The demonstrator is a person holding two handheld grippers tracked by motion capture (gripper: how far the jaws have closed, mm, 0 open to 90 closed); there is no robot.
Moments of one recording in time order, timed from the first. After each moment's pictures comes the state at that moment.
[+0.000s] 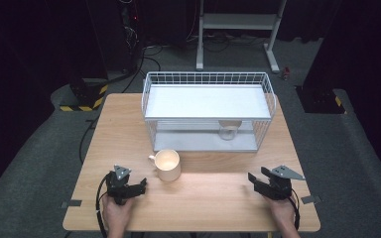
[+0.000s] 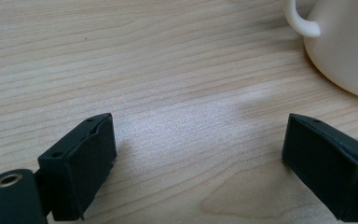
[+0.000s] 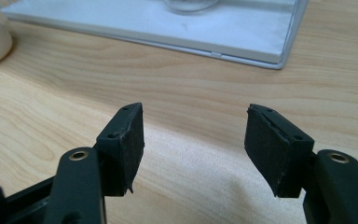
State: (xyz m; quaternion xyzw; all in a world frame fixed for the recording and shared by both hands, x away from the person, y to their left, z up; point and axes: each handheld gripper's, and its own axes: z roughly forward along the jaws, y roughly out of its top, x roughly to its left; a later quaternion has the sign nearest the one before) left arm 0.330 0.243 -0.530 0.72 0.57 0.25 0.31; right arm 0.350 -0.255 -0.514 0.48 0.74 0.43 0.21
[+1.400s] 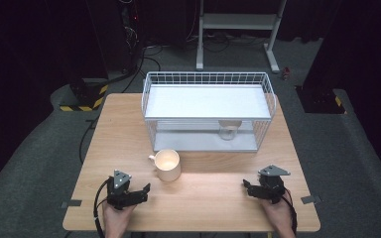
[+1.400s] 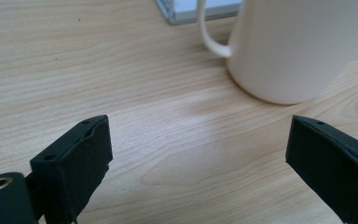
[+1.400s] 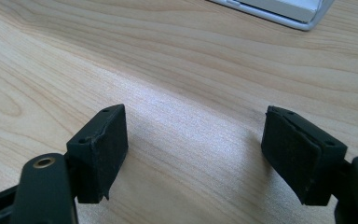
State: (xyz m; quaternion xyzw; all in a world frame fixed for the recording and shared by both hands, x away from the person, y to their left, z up) left arm 0.298 0.230 -0.502 0.72 0.54 0.23 0.37; right arm 0.359 -0.240 -0.524 0.46 0.80 0.33 0.20
